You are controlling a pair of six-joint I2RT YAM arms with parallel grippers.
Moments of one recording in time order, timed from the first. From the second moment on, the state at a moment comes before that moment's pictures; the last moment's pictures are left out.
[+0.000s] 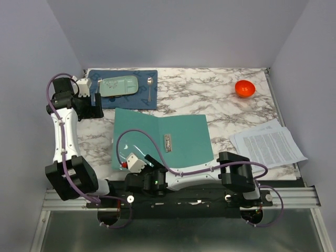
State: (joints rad) left arm 0.32 1.37 1.33 -0.90 0.30 0.21; right arm 1.56 2.03 1.49 -0.54 0.78 0.42
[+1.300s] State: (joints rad) left arm 0.41 1.43 1.27 -0.91 0.42 0.26; right arm 0.30 1.79 1.26 -0.90 0.53 0.69
